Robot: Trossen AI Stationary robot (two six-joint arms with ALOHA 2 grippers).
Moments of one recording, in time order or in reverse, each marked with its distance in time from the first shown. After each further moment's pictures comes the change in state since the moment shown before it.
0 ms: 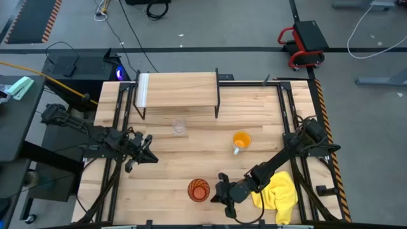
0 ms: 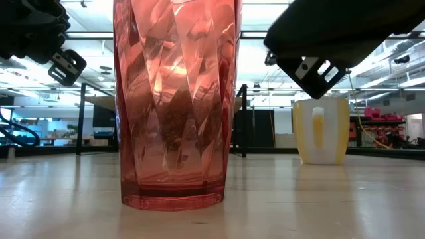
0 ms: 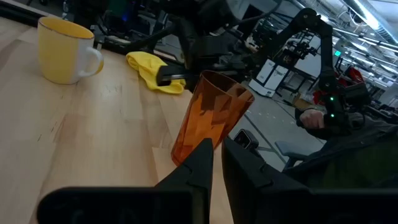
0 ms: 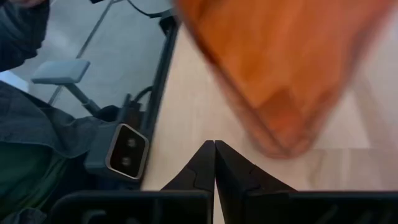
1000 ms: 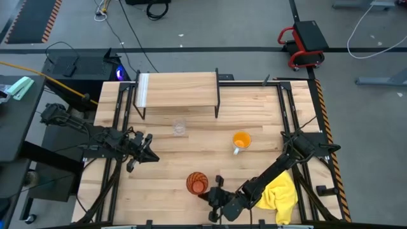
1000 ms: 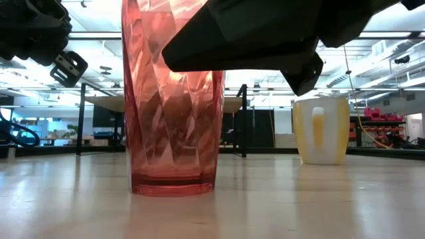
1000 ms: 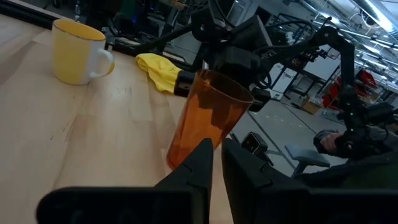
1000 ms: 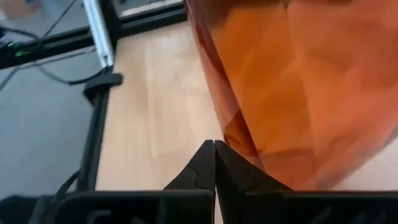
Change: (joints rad) left arm 0.000 0.019 0.000 0.014 -0.037 -0.001; right arm 0.057 0.229 0.243 -0.005 0.524 0.063
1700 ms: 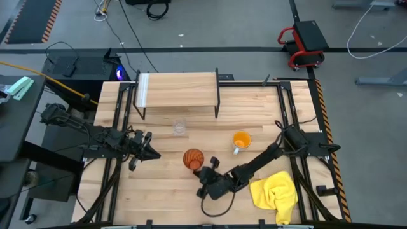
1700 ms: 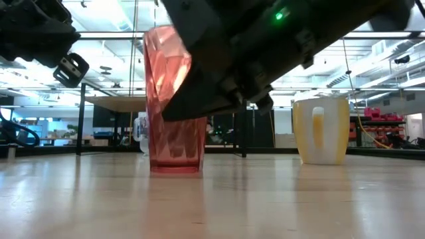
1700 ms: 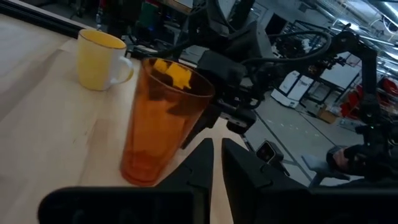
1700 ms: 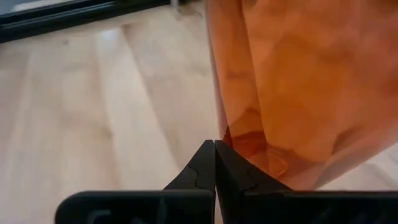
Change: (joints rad) left arm 0.000 0.000 0.000 -0.001 -0.079 0.002; right arm -0.184 0.001 -0.002 -0.102 0.012 -0.010
